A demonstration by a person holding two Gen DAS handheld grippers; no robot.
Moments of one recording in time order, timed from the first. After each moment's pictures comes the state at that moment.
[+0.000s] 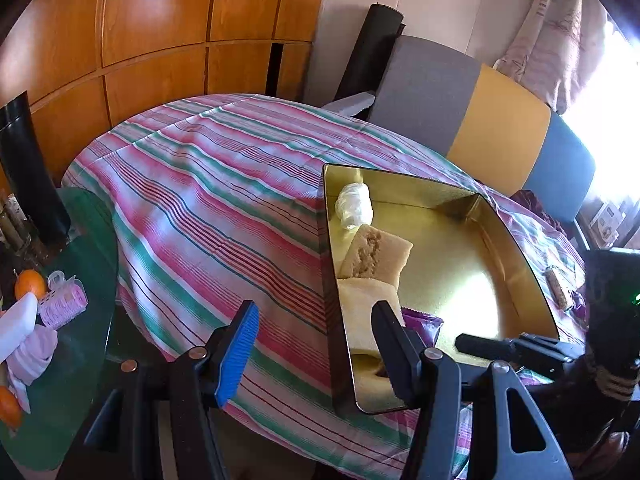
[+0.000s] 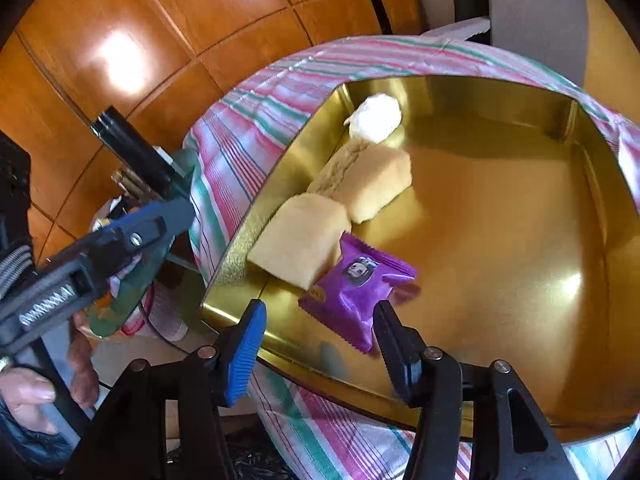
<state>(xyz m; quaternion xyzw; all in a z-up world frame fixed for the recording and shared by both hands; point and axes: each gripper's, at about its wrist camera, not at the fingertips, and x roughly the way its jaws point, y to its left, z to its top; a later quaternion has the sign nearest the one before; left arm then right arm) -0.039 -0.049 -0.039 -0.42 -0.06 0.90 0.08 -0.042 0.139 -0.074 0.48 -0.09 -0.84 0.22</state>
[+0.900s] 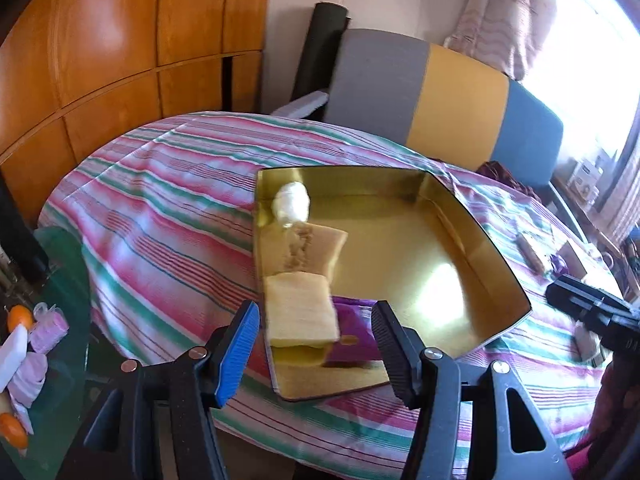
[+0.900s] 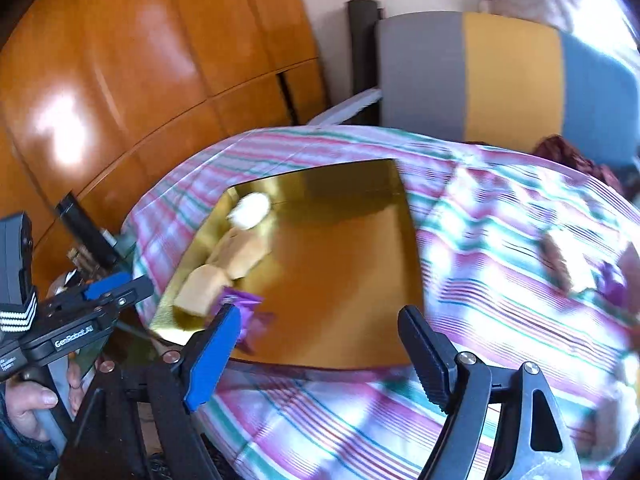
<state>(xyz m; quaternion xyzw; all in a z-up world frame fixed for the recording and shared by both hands) -0.022 0.004 -0.026 -0.40 0.00 0.90 0.14 0.032 0.260 -0.010 0.38 -0.11 -0.92 0.04</state>
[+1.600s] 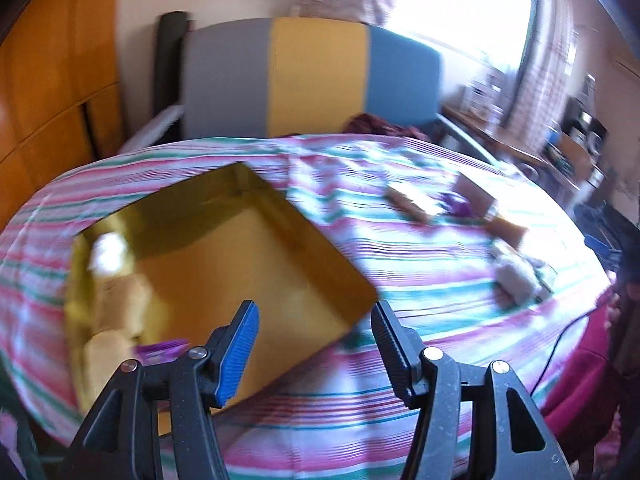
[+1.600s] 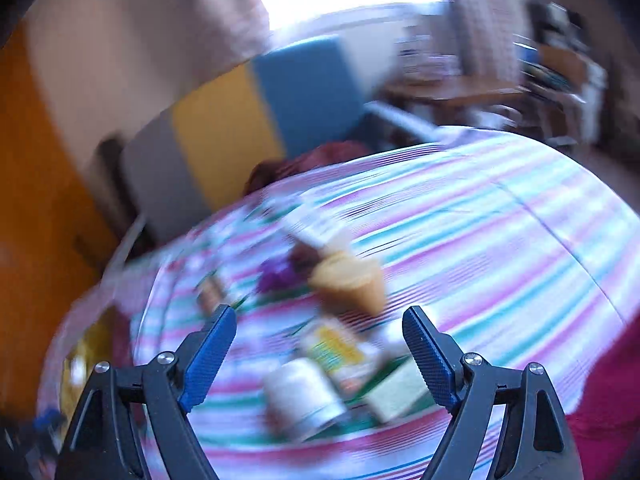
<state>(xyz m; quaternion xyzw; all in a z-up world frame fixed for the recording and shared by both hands) 0.006 0.160 -0.018 -0.39 0.10 0.85 0.34 0.236 0.521 0.011 0.22 -0.31 -0.86 -0.34</state>
